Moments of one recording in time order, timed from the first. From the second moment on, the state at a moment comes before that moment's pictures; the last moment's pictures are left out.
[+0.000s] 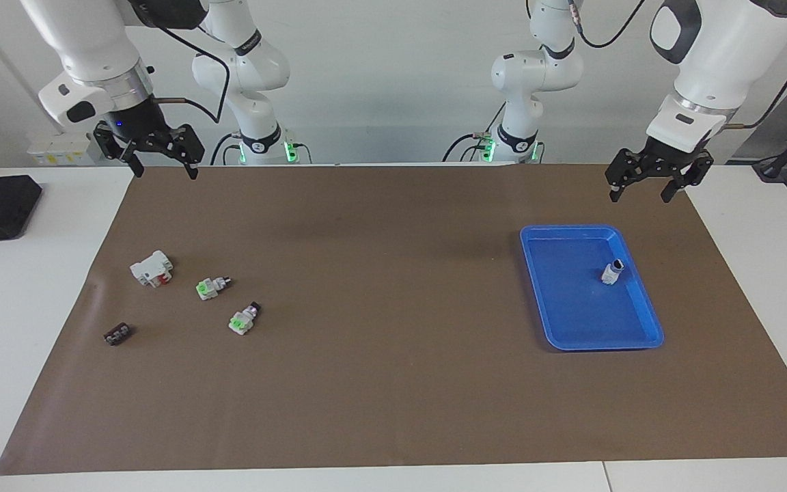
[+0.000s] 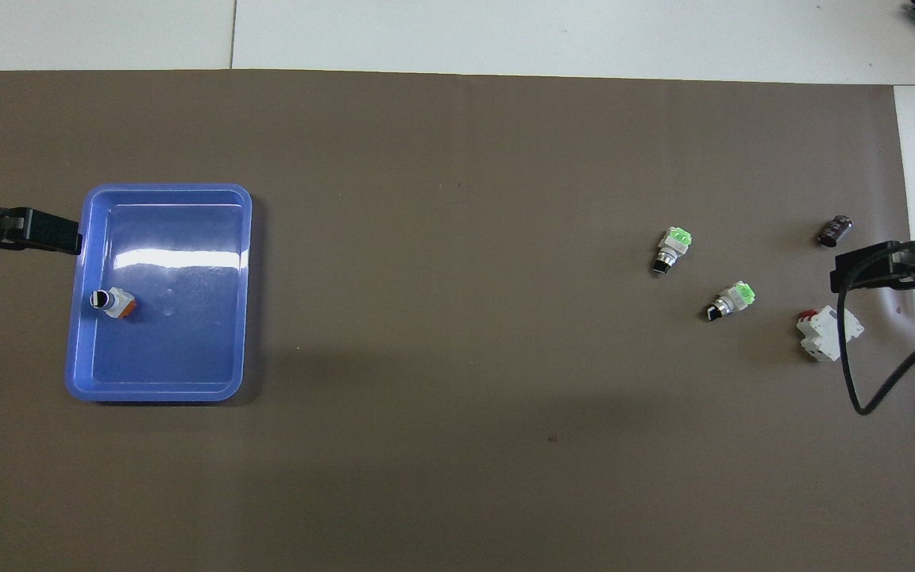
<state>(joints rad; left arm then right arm) 0.01 -0.02 -0.06 -1.63 0.02 1.67 0.06 0.03 -0.07 -0.03 -1.62 -0.03 1.53 0.07</state>
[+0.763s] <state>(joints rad) 0.01 -0.02 -0.06 -1.63 0.02 1.67 0.06 0.03 -0.01 -0.03 -1.86 -0.03 1.96 0.18</state>
